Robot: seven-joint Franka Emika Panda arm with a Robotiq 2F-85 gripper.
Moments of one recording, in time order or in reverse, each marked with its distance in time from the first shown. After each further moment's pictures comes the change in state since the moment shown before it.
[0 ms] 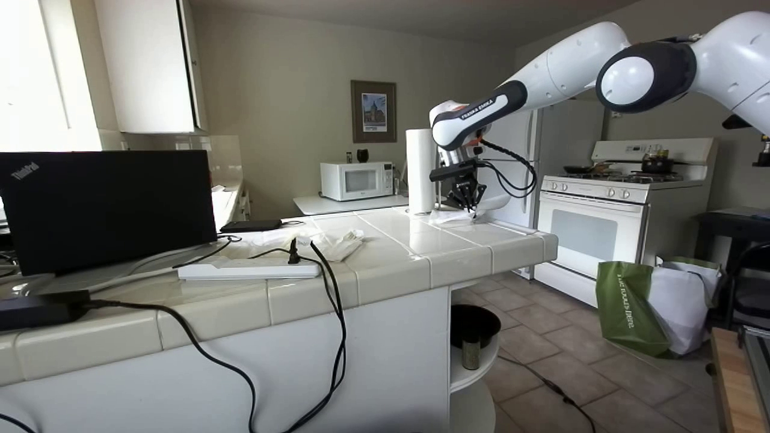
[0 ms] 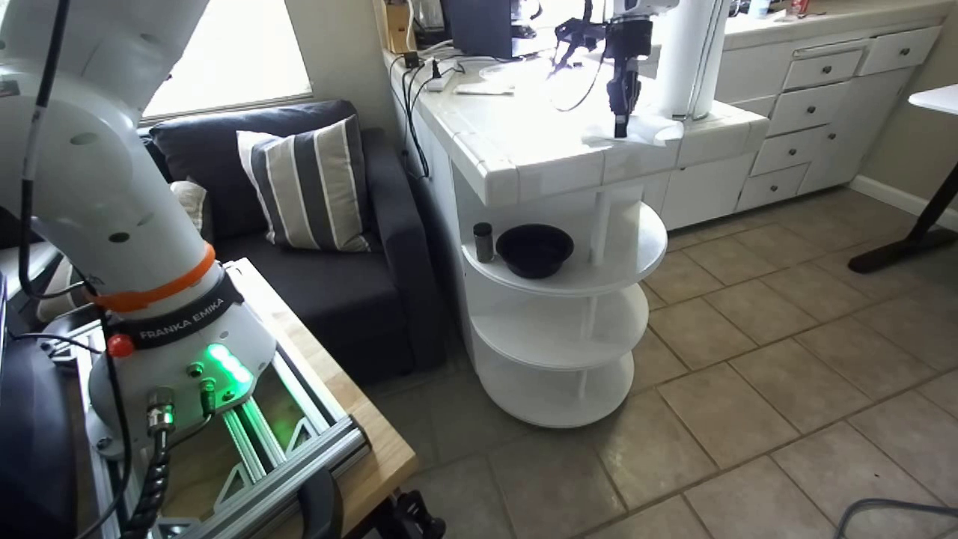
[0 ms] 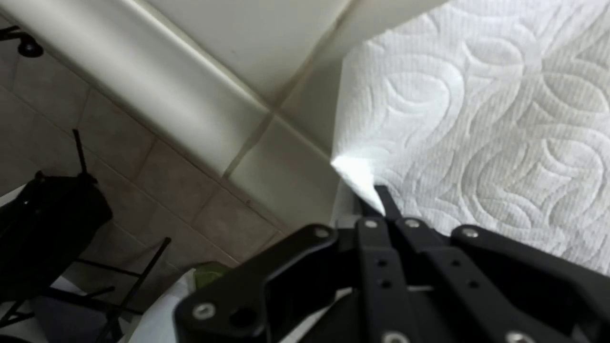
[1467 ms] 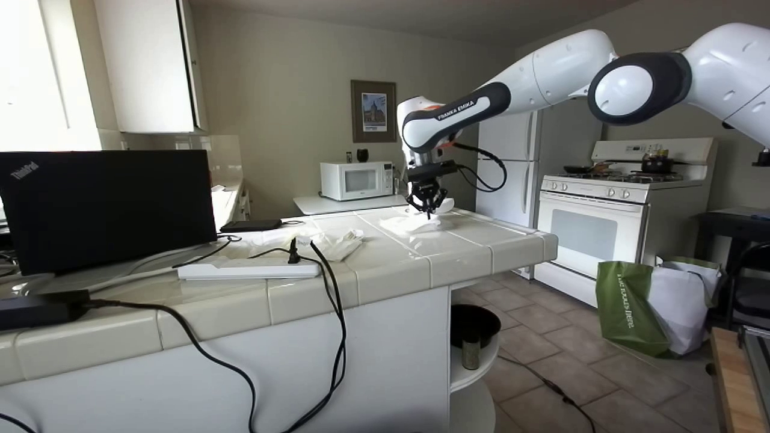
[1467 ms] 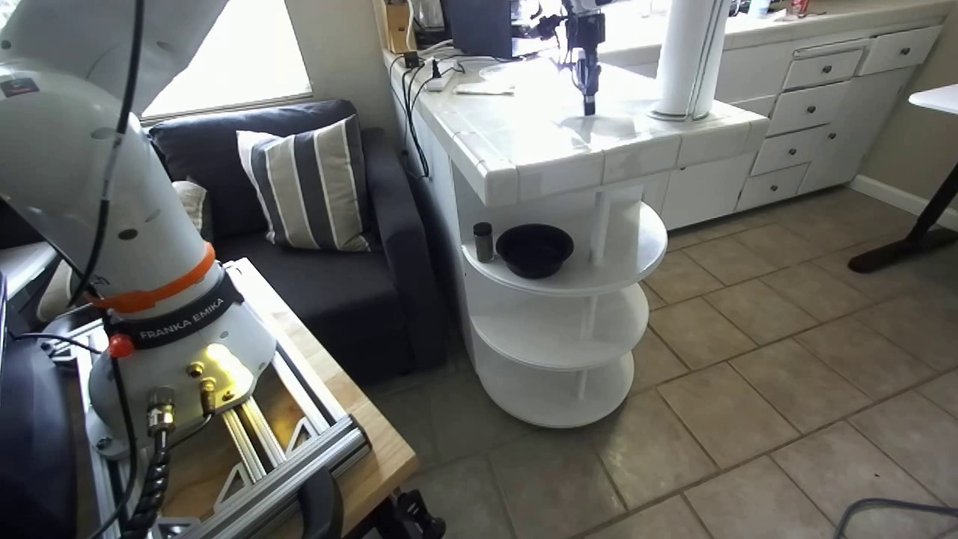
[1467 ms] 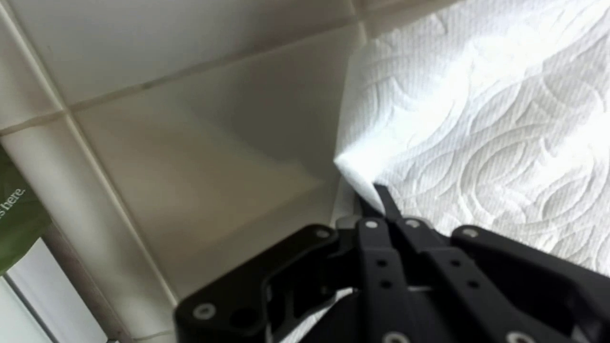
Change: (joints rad) arm 0.099 0.083 0.088 0.136 -0.017 0.090 -0.431
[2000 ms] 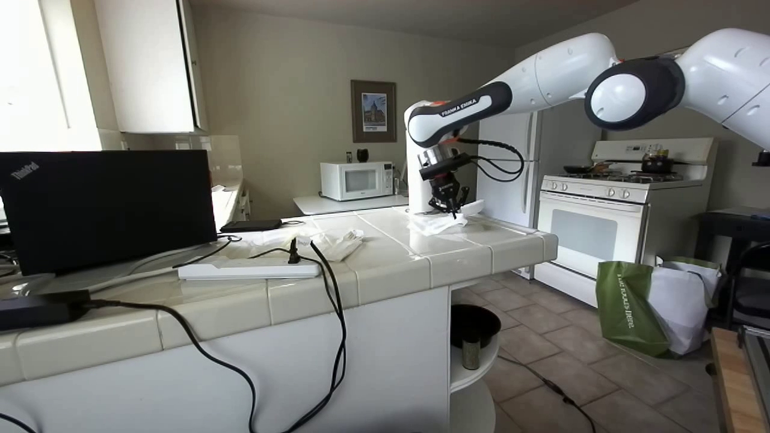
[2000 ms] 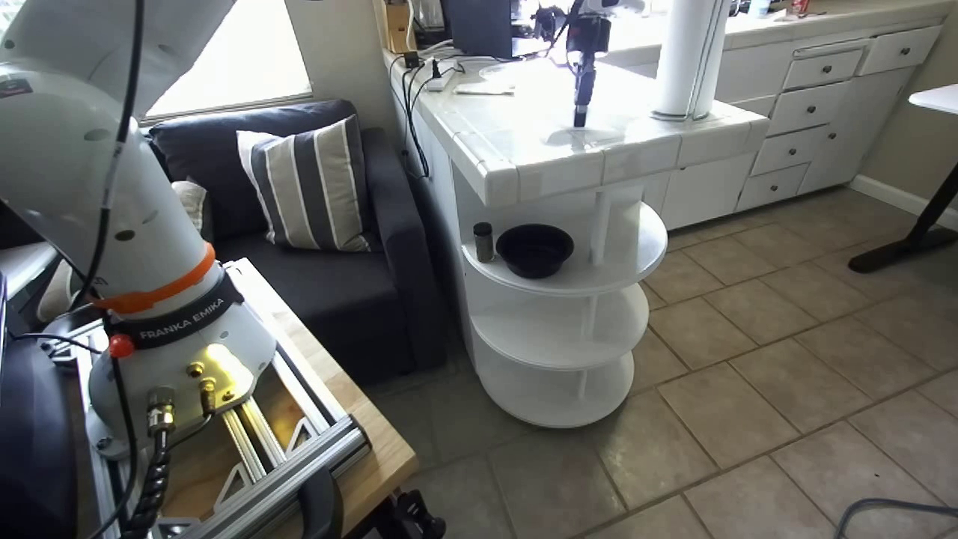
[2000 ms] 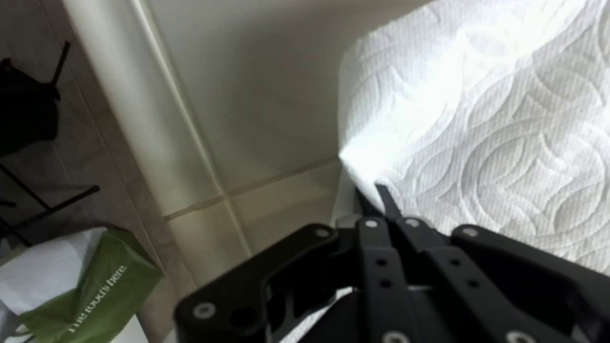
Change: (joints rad) arm -0.036 0.021 -0.031 0.064 0.035 -0.302 0.043
